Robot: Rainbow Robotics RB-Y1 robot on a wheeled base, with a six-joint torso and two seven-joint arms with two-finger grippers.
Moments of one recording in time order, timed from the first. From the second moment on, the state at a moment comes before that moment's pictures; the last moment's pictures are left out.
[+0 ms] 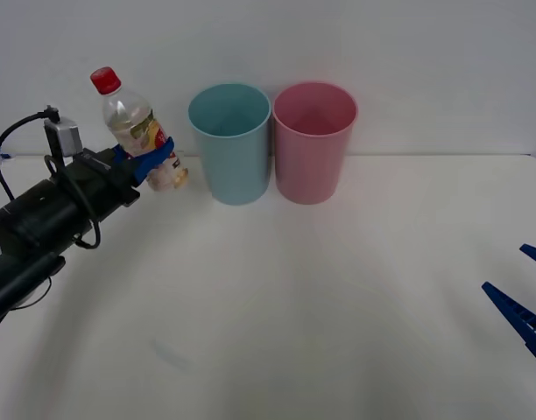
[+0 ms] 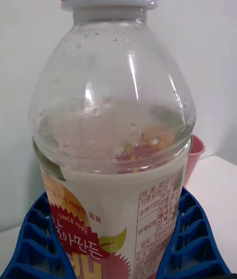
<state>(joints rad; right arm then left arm) 0.35 -0.40 -0.52 -1.66 0.96 -1.22 0.00 -0.18 0.56 -0.01 -1.63 -1.04 -0.57 0.28</state>
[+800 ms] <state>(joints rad) 0.35 -0.40 -0.52 -1.66 0.96 -1.22 0.00 -0.44 0.66 -0.10 -1.60 -1.05 -0.66 0.46</state>
